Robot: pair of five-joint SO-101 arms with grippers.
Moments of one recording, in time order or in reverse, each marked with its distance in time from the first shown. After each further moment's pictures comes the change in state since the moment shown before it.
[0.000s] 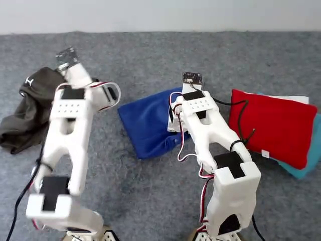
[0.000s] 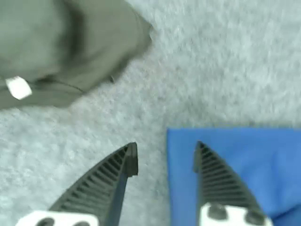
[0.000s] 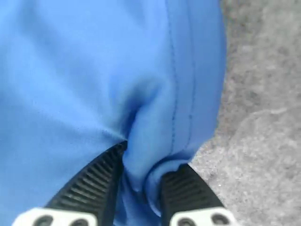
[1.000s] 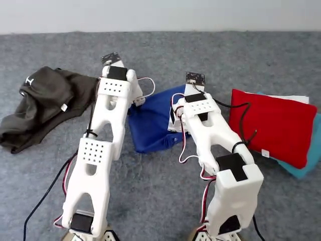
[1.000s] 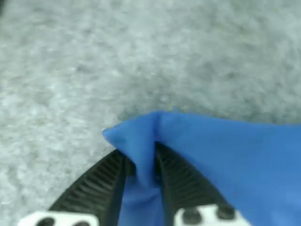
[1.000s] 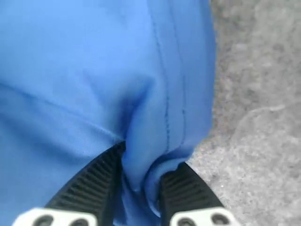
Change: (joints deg) left arm 10.3 61.8 -80.5 36.7 7.6; right arm 0.8 -3.6 3.9 -3.6 -2.3
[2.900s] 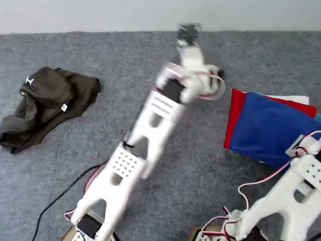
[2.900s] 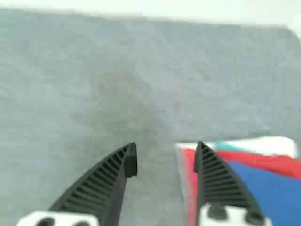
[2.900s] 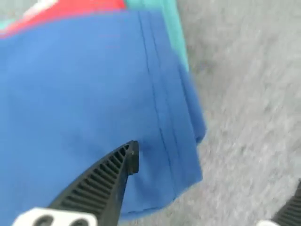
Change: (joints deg) left arm 19.3 0.4 -22.2 -23.2 -10.6; right arm 58.7 -51.8 23.7 2.6 23.7
